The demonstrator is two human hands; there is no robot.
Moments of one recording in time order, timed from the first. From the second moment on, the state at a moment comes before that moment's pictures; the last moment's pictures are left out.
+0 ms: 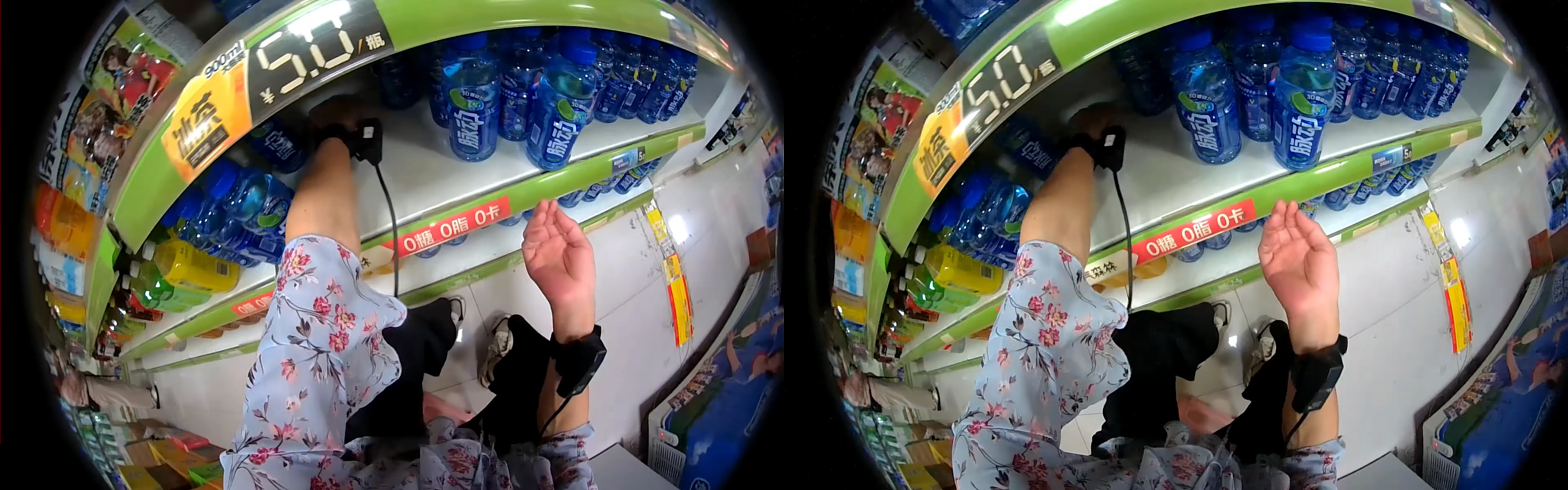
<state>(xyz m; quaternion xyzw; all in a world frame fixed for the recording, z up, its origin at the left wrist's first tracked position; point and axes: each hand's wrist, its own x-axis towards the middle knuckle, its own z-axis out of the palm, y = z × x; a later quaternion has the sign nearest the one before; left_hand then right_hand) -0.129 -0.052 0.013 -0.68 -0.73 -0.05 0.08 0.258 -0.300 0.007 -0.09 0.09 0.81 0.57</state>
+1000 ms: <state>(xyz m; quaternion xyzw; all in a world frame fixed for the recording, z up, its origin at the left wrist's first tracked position) -0.151 -0.036 0.001 -0.64 -0.74 -0.04 0.21 0.254 -0.295 0.013 -0.11 0.10 0.80 0.58</state>
